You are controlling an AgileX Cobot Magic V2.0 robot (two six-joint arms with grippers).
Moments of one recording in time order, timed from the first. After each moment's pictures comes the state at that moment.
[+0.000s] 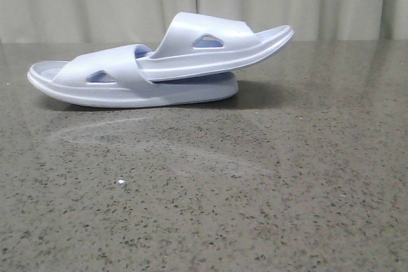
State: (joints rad) left arm 0.06 0.03 0.00 -0.05 0.10 0.01; right arm 0.09 0.41 -0.15 0.13 -0.02 -0.26
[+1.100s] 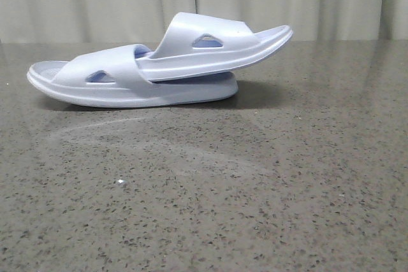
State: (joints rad) left arm 0.06 0.03 0.00 -0.05 0.10 0.01; right arm 0.04 0.04 0.01 0.02 0.06 -0.16
